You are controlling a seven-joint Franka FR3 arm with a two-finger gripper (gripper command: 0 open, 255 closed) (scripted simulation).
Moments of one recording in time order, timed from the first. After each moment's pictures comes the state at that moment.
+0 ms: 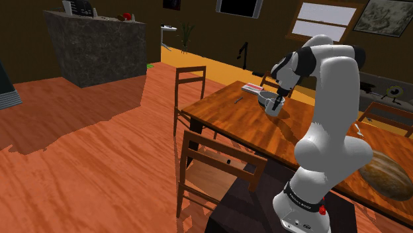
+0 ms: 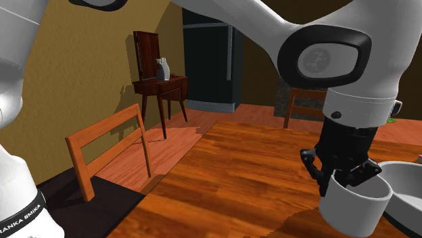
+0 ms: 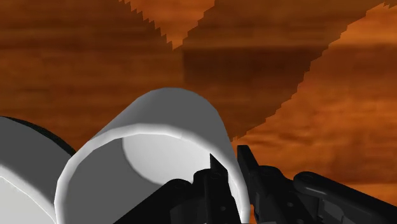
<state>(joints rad) -0.71 0.52 -0.49 -1.72 0.39 2.18 -1.46</state>
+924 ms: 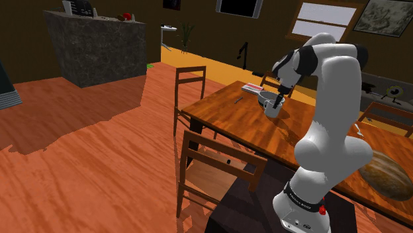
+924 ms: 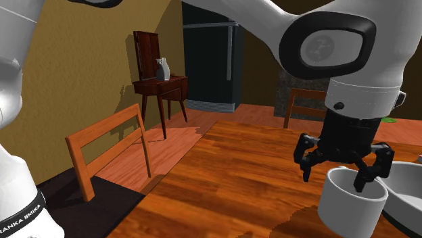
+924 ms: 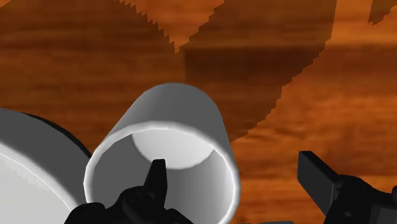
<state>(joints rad) -0.71 0.50 -0.50 -1.71 0.37 2.15 -1.45</state>
